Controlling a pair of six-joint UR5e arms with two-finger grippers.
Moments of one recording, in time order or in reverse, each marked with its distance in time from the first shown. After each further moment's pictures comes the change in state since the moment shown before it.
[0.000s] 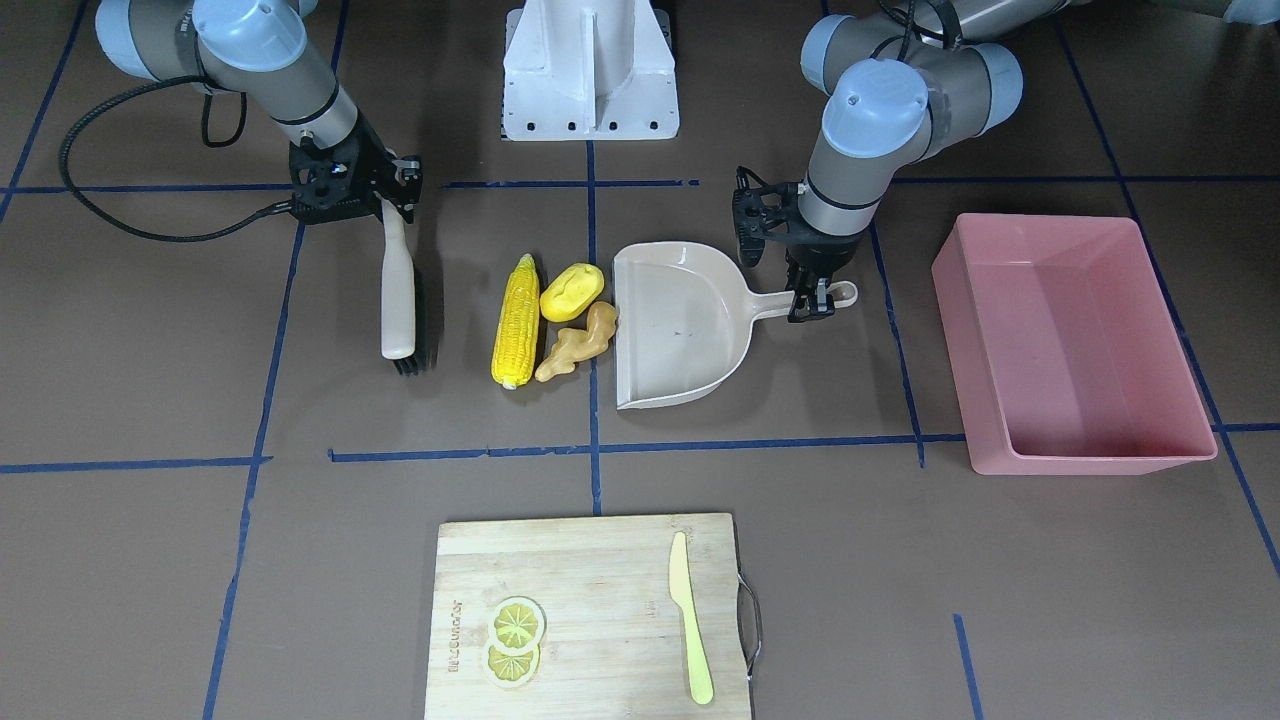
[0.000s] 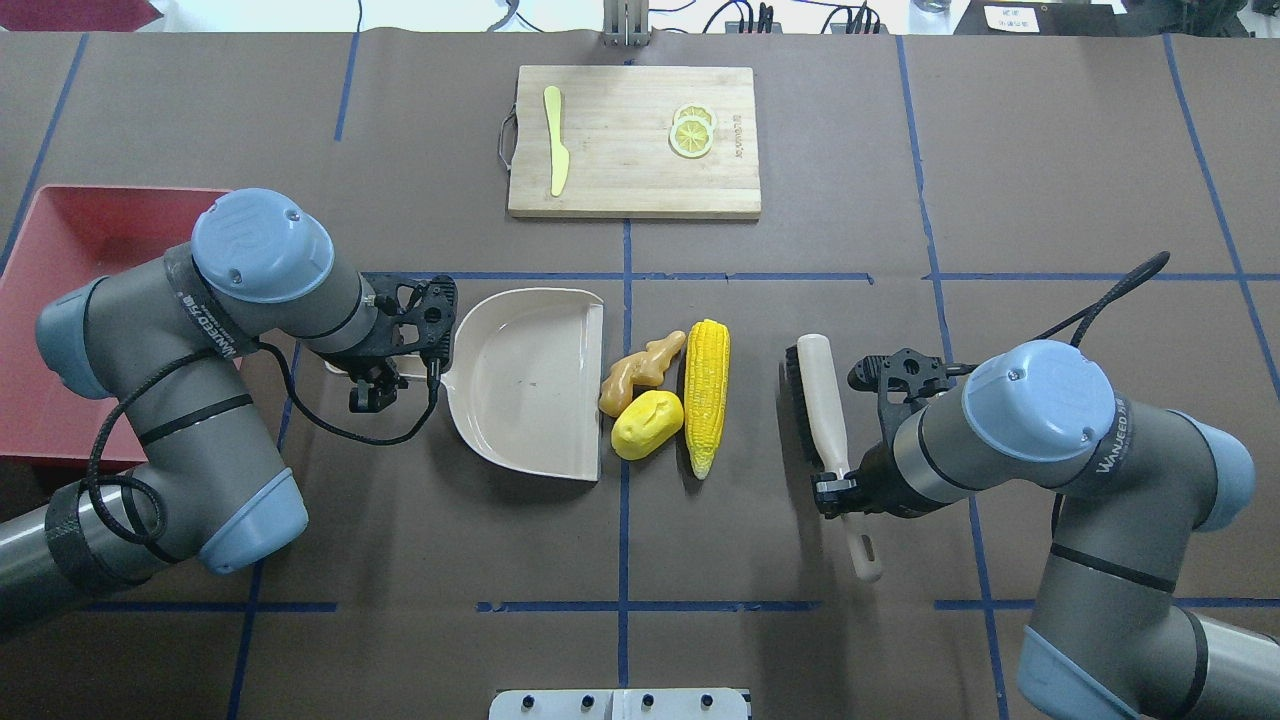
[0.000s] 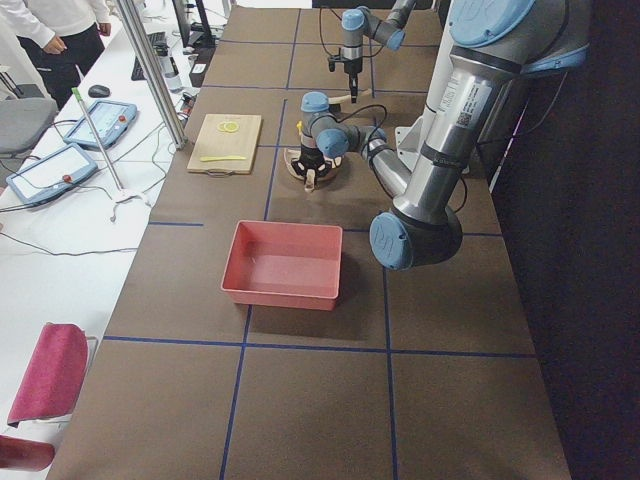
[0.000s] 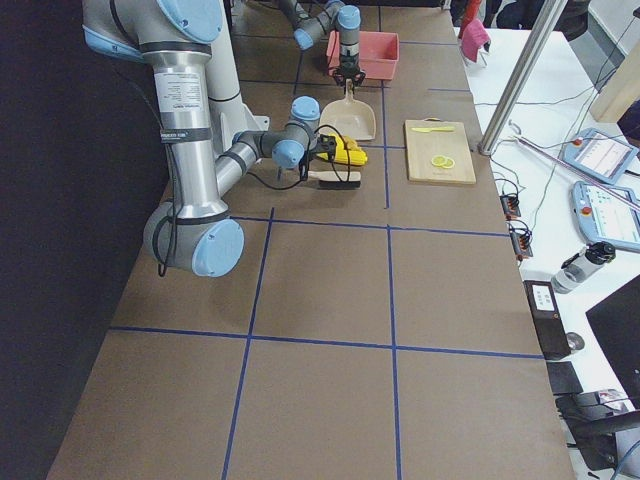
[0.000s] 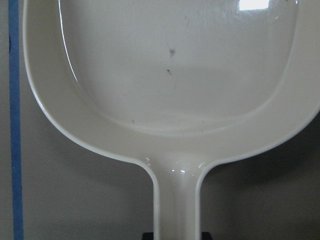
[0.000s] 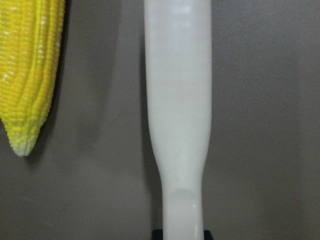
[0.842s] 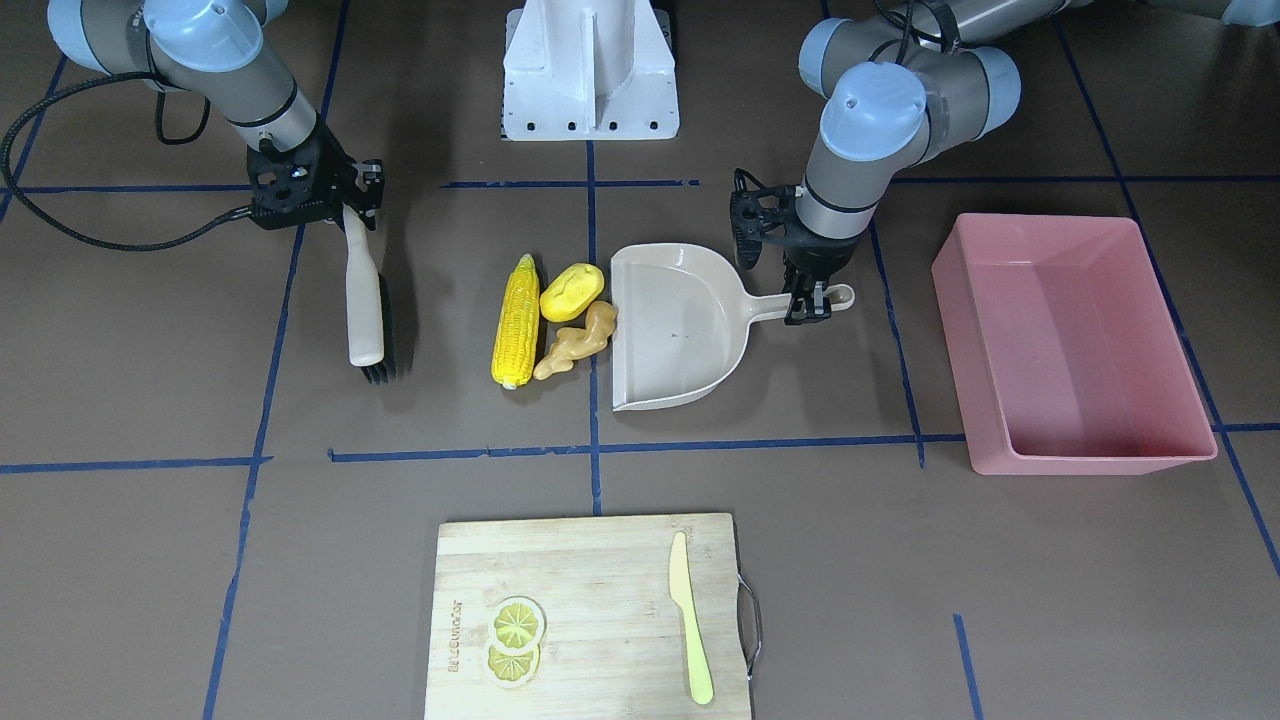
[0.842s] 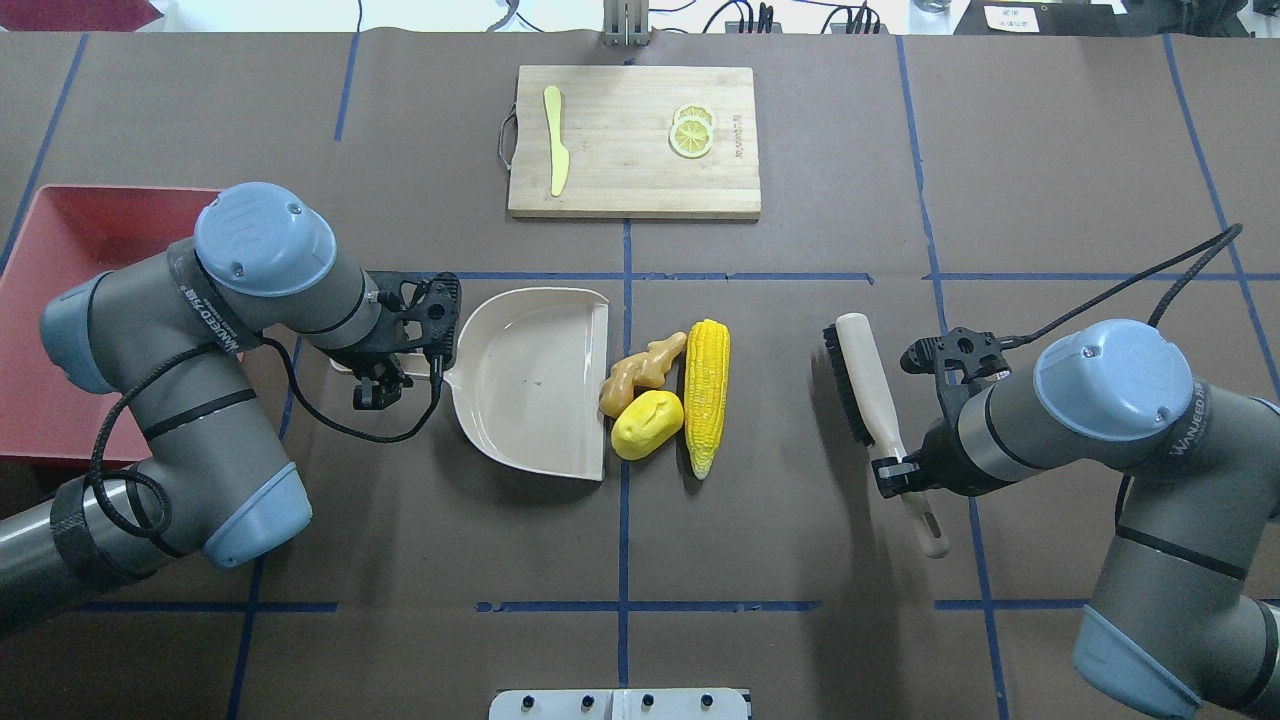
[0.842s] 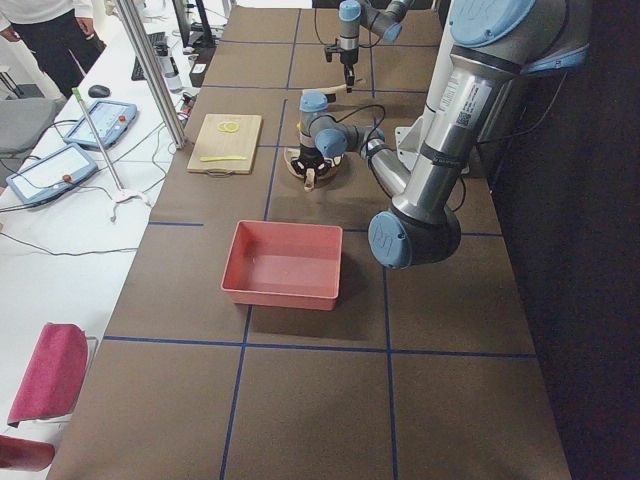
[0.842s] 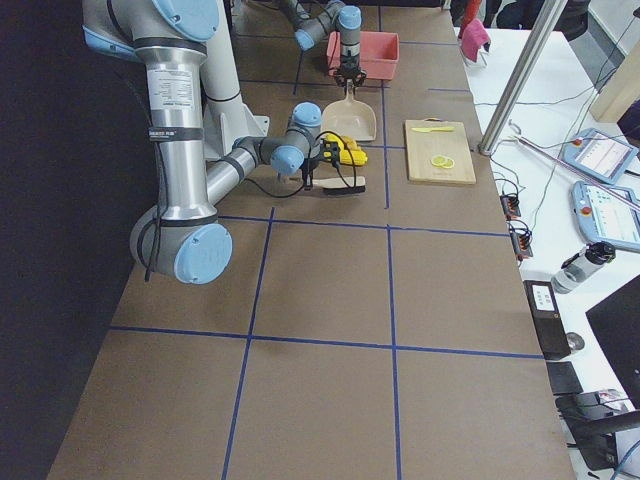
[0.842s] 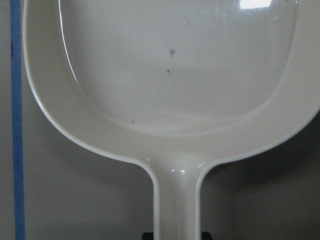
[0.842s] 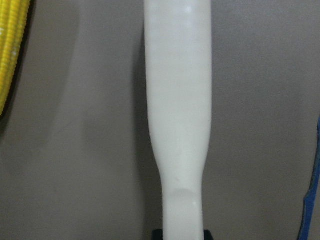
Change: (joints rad) left arm -0.007 -0.008 0.008 -0.008 -0.022 0.009; right arm 0.071 -0.101 0.039 0.000 0.001 -0.181
